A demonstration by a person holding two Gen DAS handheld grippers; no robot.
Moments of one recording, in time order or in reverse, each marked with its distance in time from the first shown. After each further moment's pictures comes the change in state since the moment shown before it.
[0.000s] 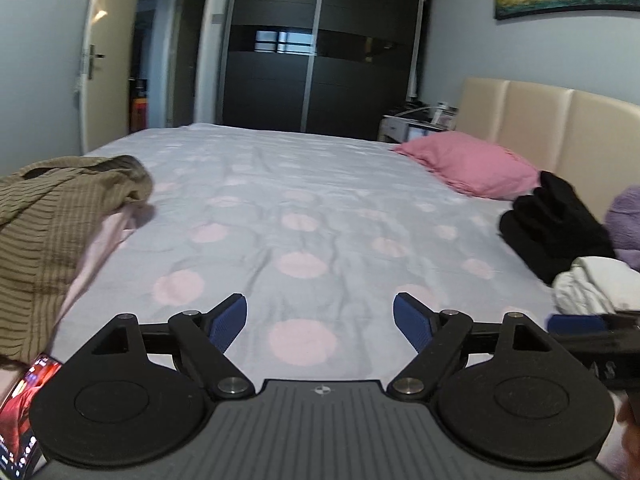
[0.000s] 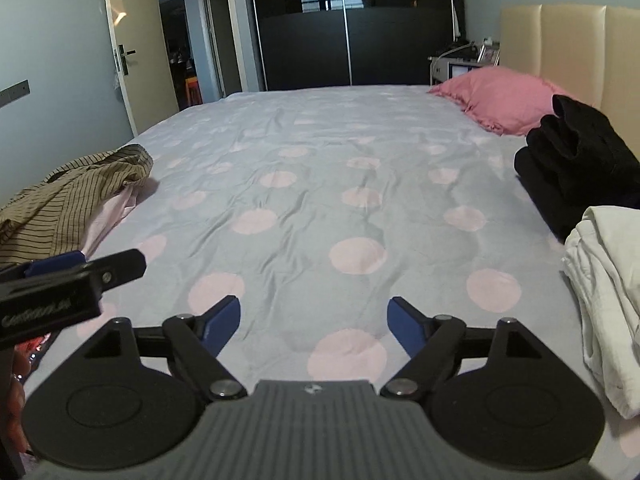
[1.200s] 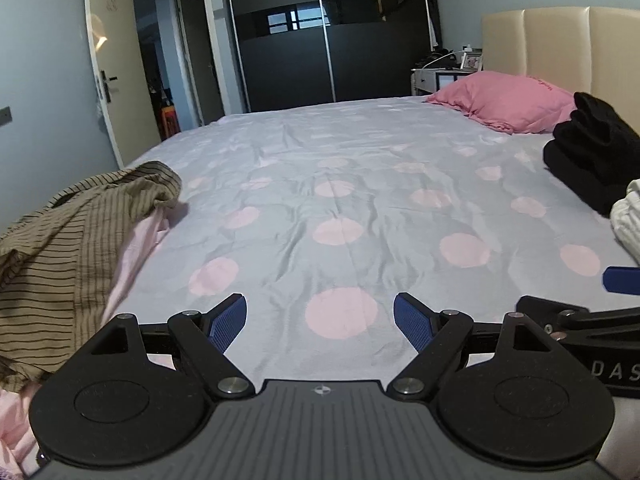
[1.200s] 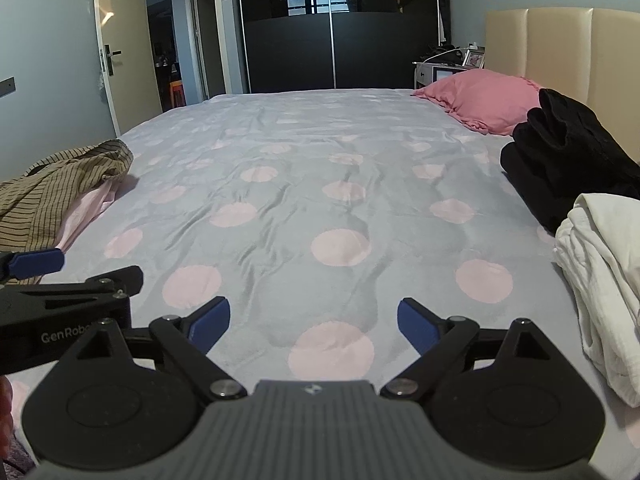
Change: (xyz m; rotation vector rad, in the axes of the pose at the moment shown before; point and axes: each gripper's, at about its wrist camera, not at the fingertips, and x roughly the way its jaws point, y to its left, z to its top) left arm 0.017 -0.030 -0.010 0.169 0.094 0.147; right arm 0.016 -0.005 -0.016 0.007 -0.016 -0.043
